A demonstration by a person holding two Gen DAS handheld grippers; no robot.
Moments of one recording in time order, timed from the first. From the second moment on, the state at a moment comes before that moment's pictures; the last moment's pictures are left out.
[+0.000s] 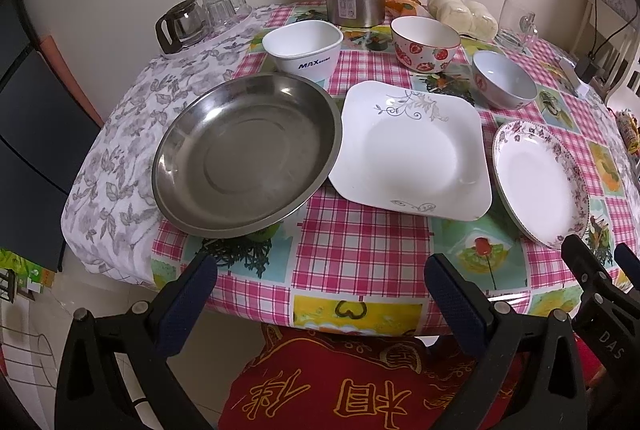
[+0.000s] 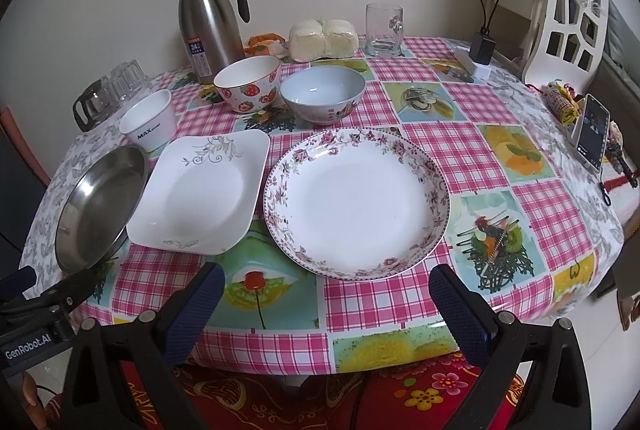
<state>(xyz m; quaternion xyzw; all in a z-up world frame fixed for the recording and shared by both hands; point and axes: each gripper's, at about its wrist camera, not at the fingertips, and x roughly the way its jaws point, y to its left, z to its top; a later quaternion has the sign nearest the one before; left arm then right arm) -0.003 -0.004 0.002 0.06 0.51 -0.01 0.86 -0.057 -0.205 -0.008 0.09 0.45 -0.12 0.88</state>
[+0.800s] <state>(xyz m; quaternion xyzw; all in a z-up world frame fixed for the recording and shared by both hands) -0.002 -0.003 0.001 0.06 0.52 -0.01 0.85 -0.057 -0.204 -0.009 0.09 0.45 -0.12 0.88</state>
